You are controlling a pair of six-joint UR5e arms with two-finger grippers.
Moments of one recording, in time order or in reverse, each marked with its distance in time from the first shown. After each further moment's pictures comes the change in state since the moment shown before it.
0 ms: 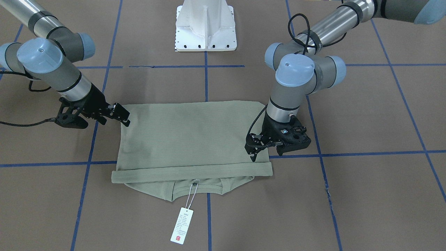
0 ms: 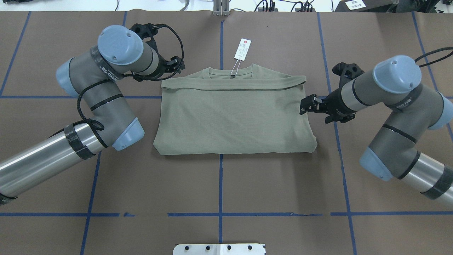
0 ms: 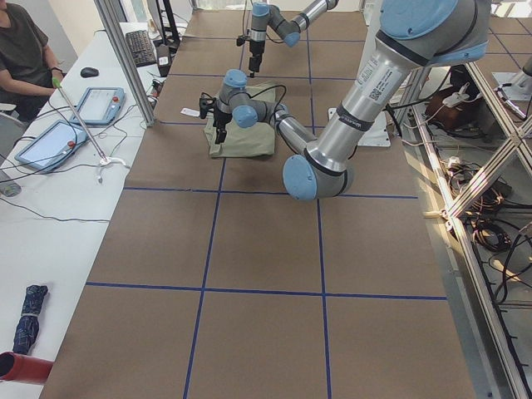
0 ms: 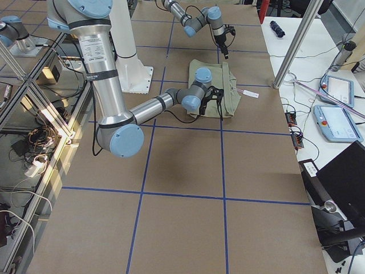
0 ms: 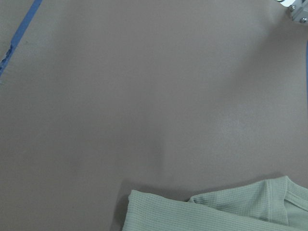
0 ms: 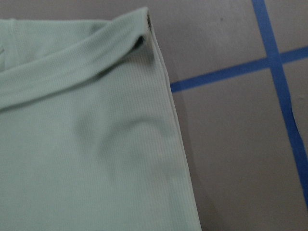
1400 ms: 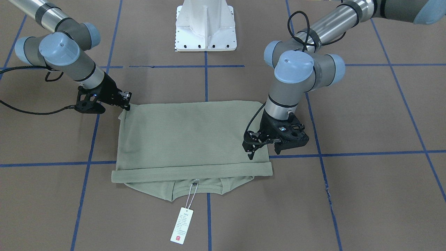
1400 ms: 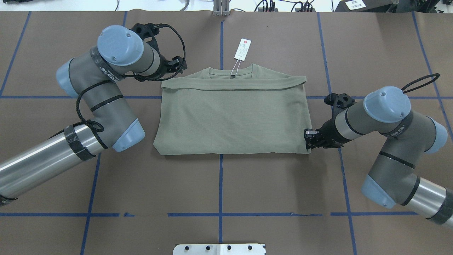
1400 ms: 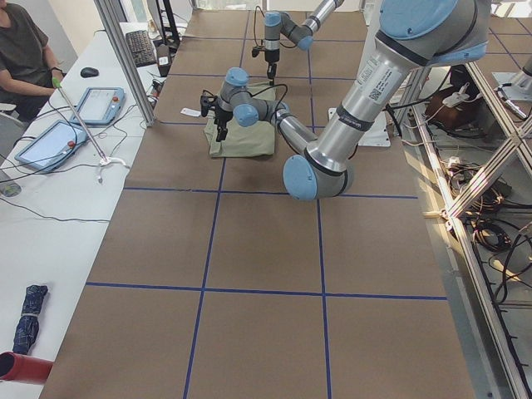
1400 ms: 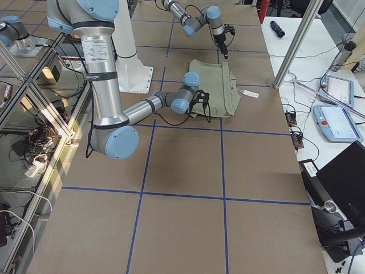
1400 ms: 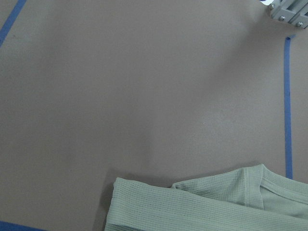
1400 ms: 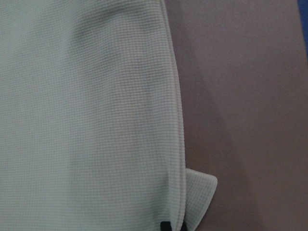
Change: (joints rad) left arm 0.004 0.000 -0.014 -0.006 -0.001 -0.004; right arm -0.100 -0.050 0.035 0.003 0.009 -0.007
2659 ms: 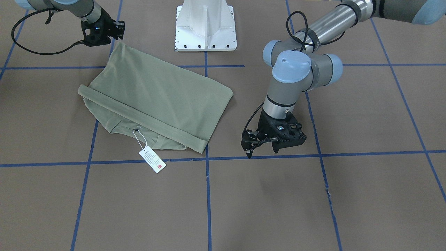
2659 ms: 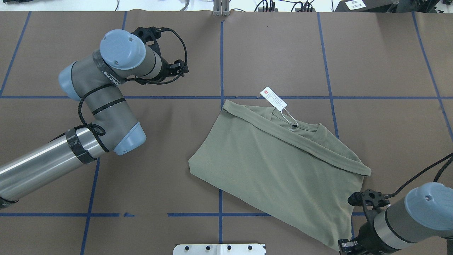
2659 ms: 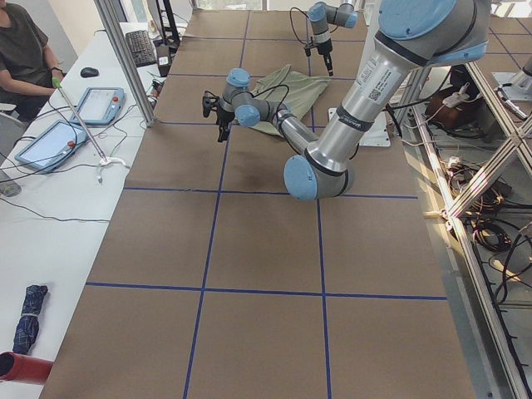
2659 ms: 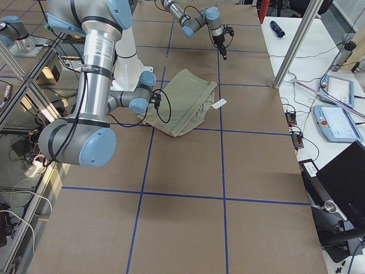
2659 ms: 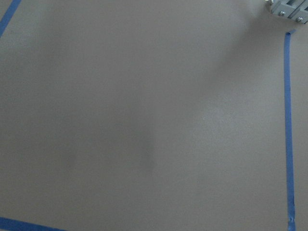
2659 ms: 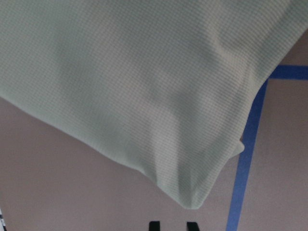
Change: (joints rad) left arm 0.017 0.004 -0.002 -0.001 0.004 0.000; right arm -0.442 -0.442 0.416 0.006 -0.011 0.061
